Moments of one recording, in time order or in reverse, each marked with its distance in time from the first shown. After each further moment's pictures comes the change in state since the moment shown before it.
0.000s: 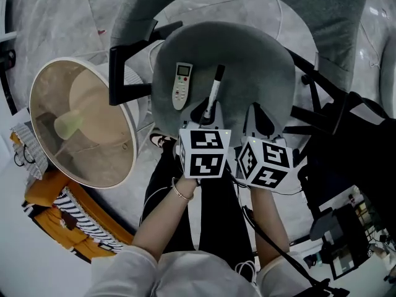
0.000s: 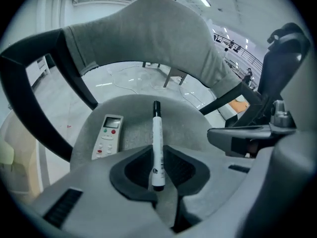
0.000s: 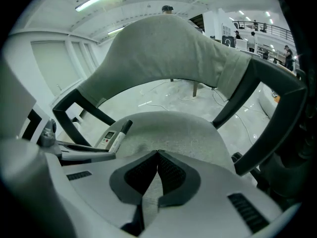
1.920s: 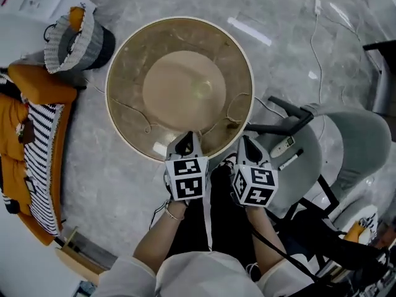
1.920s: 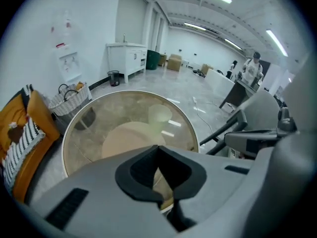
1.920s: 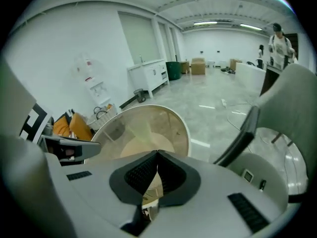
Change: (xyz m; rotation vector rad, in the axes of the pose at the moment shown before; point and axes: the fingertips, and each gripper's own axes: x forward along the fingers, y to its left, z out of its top) left arm -0.290 0.309 -0.166 -0.698 -0.279 0.490; right arm -0.057 0.409 -0.050 -0.671 0.075 0.485
